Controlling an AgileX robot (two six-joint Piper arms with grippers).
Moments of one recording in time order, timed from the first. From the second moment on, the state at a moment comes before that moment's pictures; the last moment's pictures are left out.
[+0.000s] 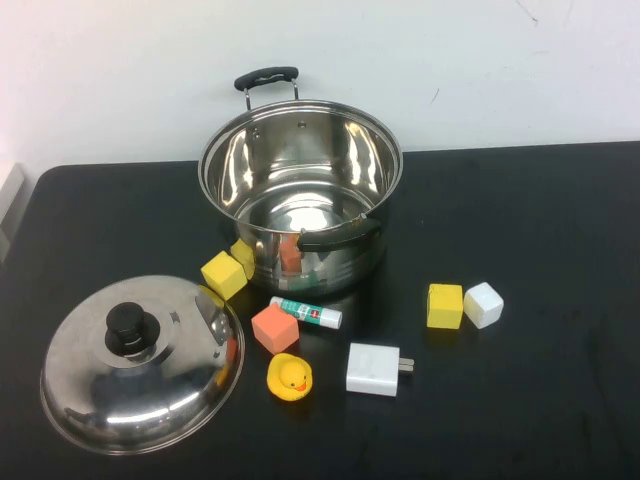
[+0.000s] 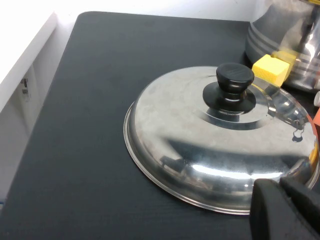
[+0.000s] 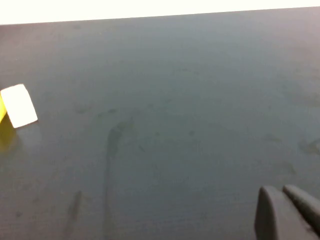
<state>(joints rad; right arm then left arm) -0.08 -0.01 0.02 -0.03 0.42 0.04 -0.08 -0.01 0.02 0.04 0.35 -0.19</state>
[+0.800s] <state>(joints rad) -0.08 -0.01 0.02 -0.03 0.42 0.04 -0.08 -0.01 0.02 0.03 0.35 -0.18</state>
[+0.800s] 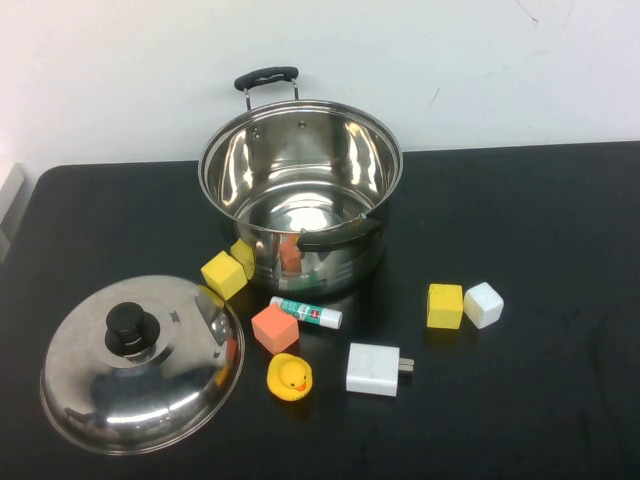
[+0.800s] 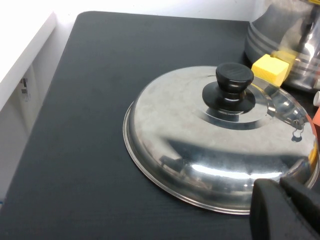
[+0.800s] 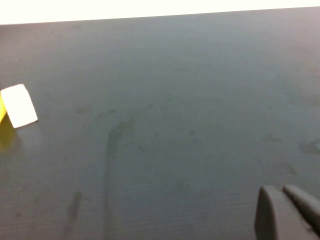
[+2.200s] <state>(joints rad) -0.08 -0.01 0.02 -0.03 0.42 0.04 -0.08 -0.01 0.02 -0.05 -0.57 -0.16</state>
